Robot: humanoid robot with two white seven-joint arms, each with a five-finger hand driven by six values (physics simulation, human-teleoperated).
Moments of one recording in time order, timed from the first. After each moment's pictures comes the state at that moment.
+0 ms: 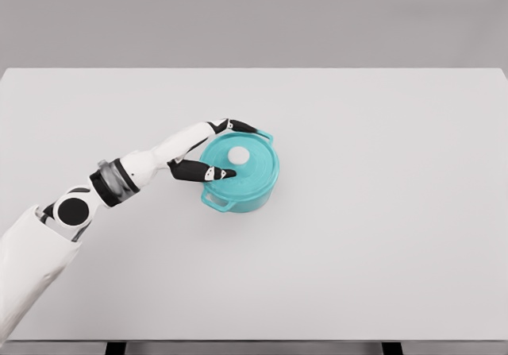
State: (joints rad) left arm -0.39 0.46 -0.55 -1.46 0.03 -0.44 -0.34; right arm 0.03 0.00 -0.04 0.08 0.03 -0.07 -0.15
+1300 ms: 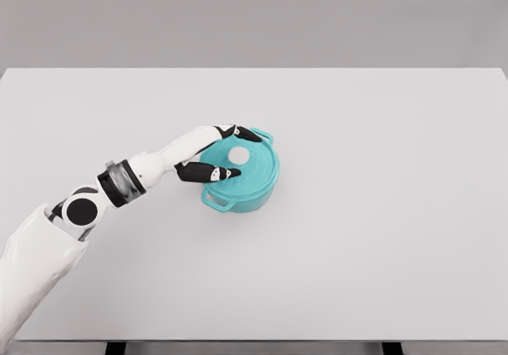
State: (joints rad) left arm -0.40 0.44 -0.57 -1.43 -0.03 -0.44 -0.34; right arm 0.03 0.00 -0.04 0.08 0.03 -0.07 -0.15
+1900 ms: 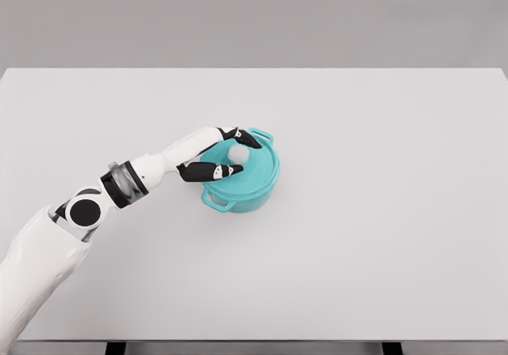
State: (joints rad) left arm -0.40 0.42 -0.57 -1.42 -0.03 -0.45 -0.34; right arm 0.03 0.00 -0.04 0.08 0.03 -0.07 -0.15
